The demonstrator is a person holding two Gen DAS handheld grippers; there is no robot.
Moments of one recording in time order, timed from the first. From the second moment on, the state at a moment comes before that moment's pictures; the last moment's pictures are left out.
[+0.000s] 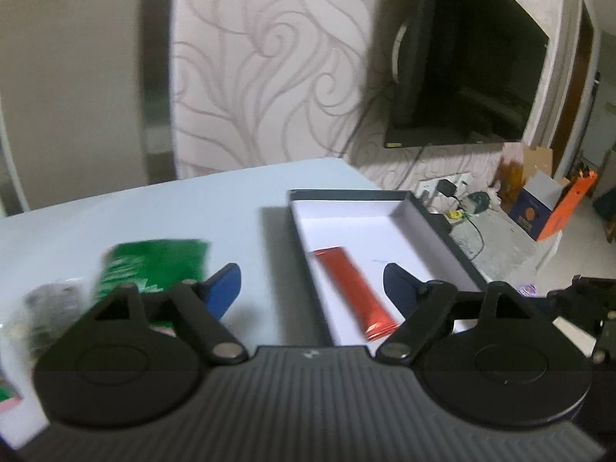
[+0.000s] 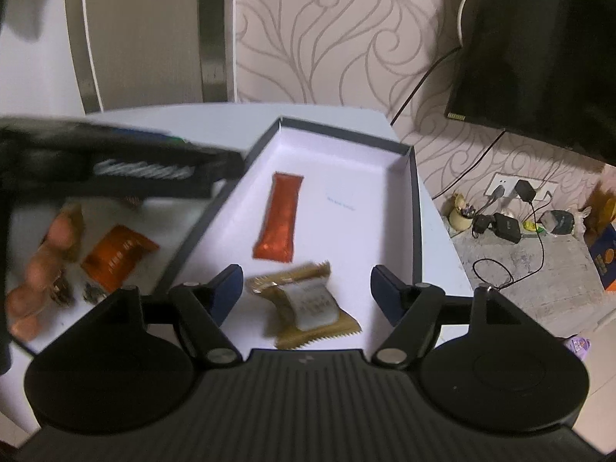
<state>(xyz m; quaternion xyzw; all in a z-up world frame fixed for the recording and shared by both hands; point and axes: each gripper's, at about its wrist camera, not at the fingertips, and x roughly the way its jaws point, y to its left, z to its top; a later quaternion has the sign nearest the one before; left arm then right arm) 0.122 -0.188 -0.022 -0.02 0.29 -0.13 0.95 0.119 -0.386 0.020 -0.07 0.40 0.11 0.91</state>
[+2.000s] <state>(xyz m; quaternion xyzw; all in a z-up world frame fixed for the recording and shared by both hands) 0.081 -0.039 -0.081 0.03 0.33 -0.13 0.94 0.123 -0.234 -0.032 -0.11 0.44 0.18 0.87</state>
